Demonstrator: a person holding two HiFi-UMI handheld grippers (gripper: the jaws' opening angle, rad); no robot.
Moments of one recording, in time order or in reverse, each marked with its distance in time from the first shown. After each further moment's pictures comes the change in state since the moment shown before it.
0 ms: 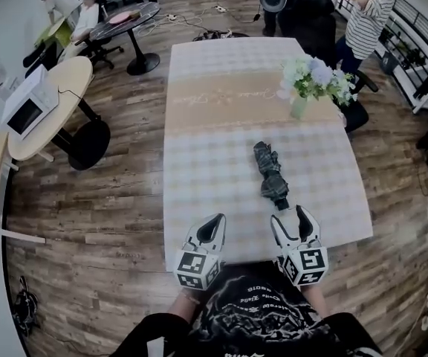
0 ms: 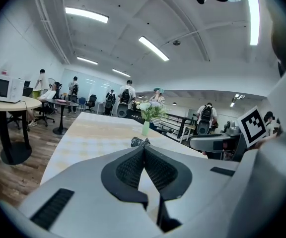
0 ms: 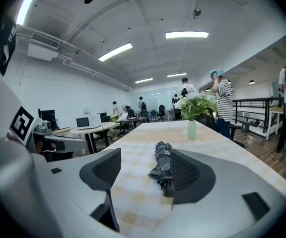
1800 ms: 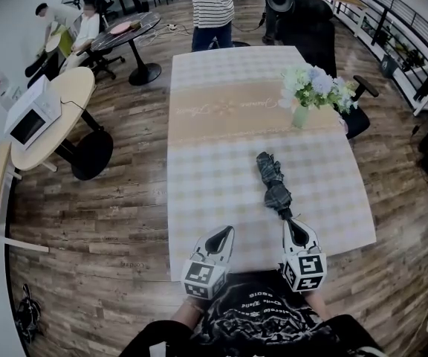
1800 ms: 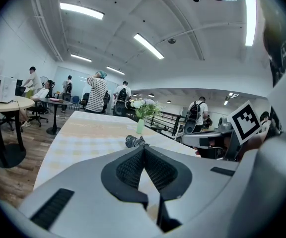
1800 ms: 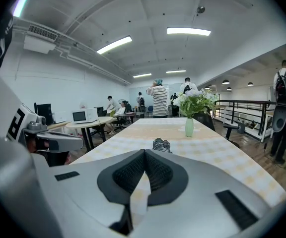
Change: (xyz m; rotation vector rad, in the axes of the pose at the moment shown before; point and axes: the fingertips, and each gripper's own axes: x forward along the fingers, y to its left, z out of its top) left arm 0.004 -0.008 -0.005 0.037 0.019 -0.061; right arm 0.008 0.001 -0.002 -0.023 0.060 -0.047
